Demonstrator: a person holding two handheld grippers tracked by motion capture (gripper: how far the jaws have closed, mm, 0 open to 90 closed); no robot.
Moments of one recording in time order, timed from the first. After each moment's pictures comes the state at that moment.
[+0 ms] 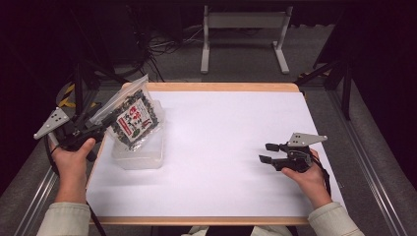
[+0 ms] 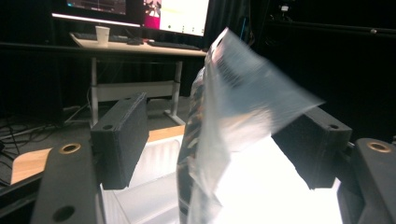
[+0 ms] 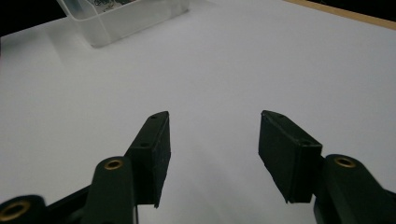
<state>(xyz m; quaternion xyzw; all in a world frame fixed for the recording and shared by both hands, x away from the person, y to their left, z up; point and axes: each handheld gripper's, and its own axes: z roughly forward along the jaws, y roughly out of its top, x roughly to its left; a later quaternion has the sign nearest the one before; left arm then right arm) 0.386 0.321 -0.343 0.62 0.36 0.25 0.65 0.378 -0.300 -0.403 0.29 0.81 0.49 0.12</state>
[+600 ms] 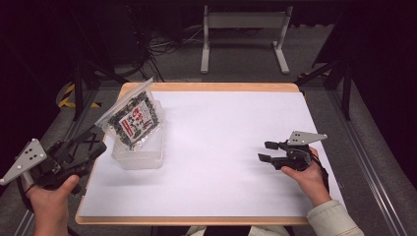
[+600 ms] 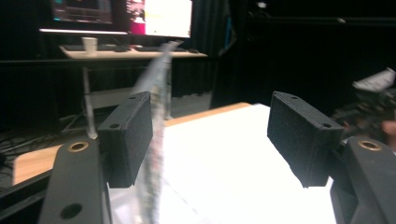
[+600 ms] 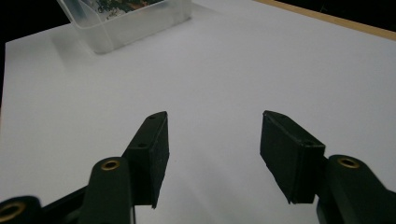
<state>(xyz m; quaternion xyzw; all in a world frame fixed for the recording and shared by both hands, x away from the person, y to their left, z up) 0.292 0.314 -0.330 0.65 0.31 0.25 0.64 0.380 -0.298 -0.398 0.28 0.81 0.50 0.13</state>
